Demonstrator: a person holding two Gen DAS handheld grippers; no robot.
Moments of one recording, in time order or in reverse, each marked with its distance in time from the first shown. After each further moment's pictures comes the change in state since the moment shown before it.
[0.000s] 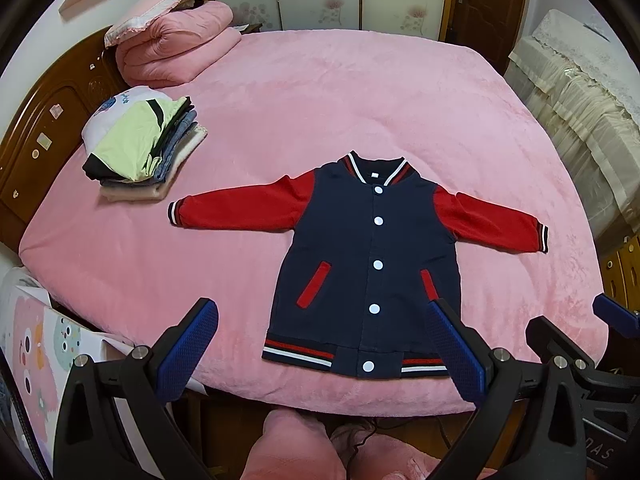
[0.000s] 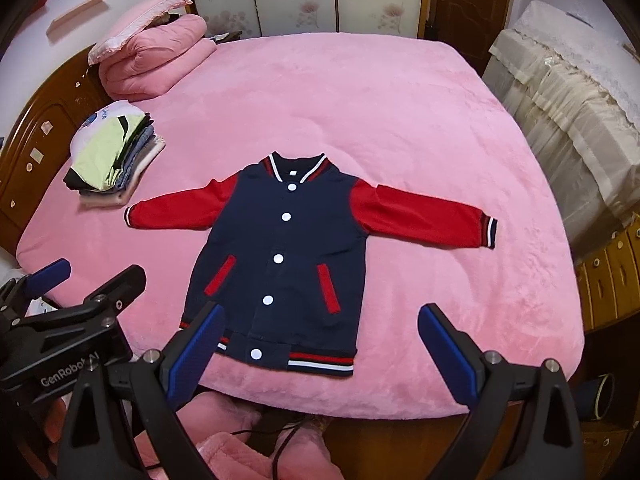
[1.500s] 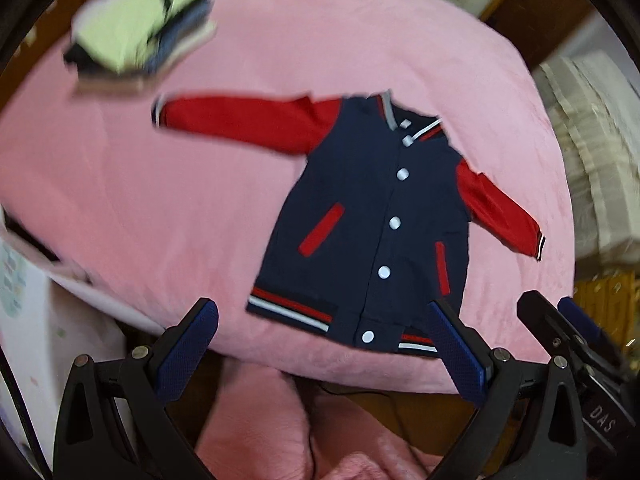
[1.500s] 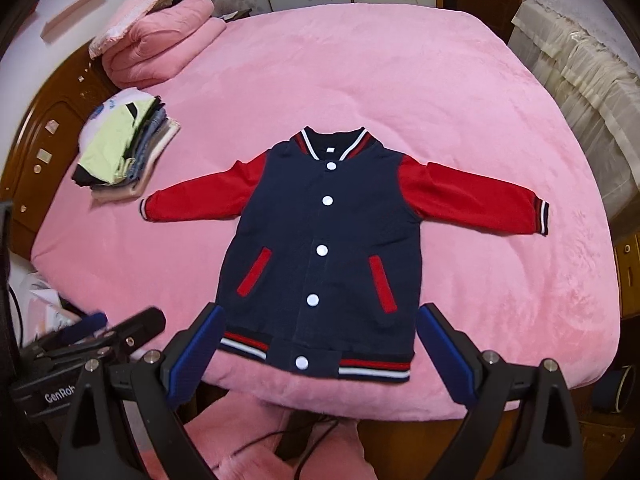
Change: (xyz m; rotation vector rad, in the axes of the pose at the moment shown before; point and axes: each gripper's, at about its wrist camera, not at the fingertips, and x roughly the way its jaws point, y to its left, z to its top) left arm 0.095 0.086 -0.011 -0.258 0.289 -0.178; right arm 0.063 0.048 0.019 0.023 0.111 0.065
